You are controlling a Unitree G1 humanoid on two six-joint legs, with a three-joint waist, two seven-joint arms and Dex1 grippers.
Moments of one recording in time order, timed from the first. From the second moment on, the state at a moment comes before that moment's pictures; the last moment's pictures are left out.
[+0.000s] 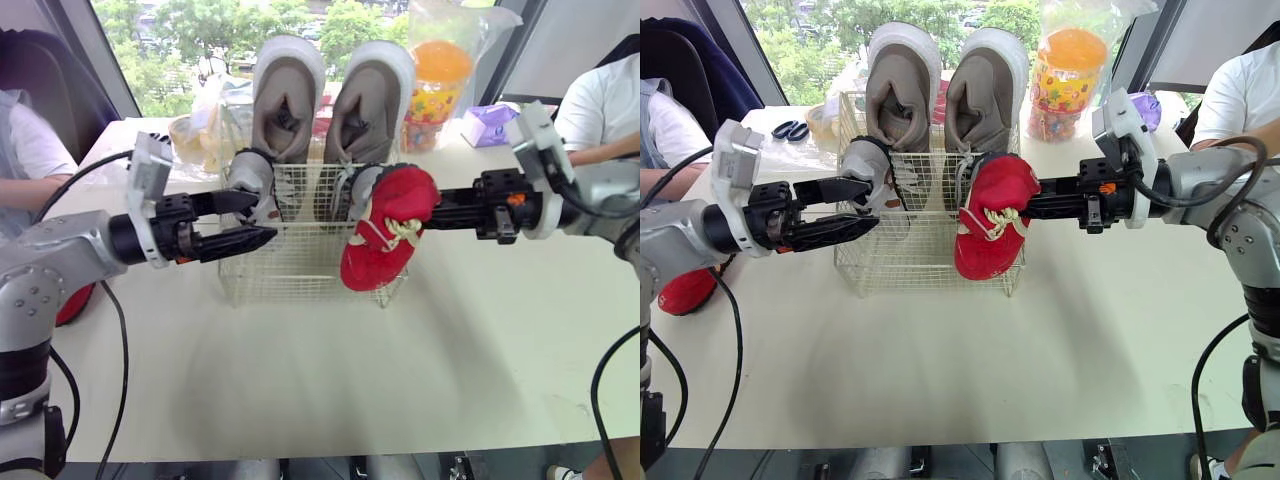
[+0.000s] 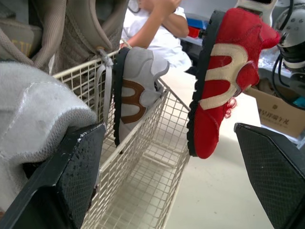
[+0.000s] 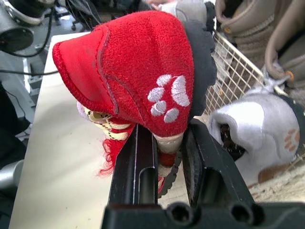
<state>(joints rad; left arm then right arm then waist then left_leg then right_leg) -0.52 0.86 0.25 -0.34 -1.11 0.91 -0.79 -0.82 -1.03 0.02 -0.16 0.91 0.80 1.11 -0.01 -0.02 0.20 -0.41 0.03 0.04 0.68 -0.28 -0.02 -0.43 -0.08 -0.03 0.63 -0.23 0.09</state>
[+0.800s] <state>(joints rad) -0.55 0.85 0.25 -0.37 -1.12 0.91 -0.76 -0.70 -0.92 0.10 -0.18 0.56 0.59 1.16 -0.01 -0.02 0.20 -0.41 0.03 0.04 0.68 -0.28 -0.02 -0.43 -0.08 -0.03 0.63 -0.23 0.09</state>
